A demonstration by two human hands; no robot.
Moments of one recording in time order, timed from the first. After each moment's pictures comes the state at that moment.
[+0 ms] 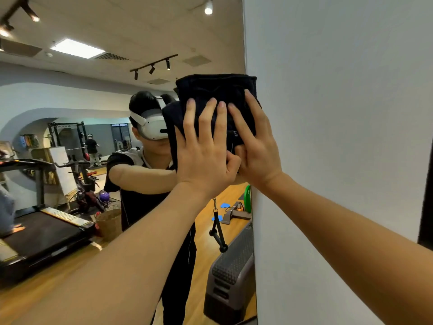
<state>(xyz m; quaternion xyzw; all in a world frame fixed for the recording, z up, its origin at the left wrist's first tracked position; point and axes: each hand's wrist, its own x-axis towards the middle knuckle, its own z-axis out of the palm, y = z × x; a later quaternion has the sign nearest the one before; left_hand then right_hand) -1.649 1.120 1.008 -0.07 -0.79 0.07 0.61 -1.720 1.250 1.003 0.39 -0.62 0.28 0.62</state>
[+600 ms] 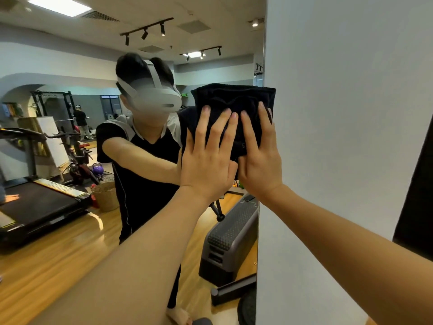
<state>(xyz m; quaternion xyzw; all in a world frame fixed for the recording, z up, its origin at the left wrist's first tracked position) -1.629 1.090 0.929 -0.12 -0.81 0.07 0.57 -1.692 1.227 0.911 0.32 -0.70 0.27 0.58</state>
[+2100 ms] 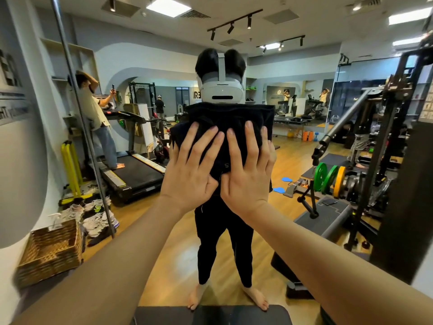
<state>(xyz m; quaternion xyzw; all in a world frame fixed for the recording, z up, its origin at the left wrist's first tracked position) -1.403 0.681 0.901 -0.07 -0.83 0.14 0.54 -1.478 0.820 0.884 0.33 -0.69 0.27 0.58</state>
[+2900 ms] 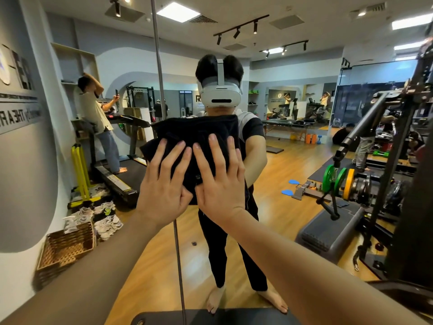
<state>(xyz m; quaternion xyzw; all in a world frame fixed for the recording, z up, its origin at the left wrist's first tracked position) -1.308 0.505 0.869 -0.03 -0.82 0.13 0.56 -1.391 0.652 0.867 0.38 -0.71 0.21 0.56</state>
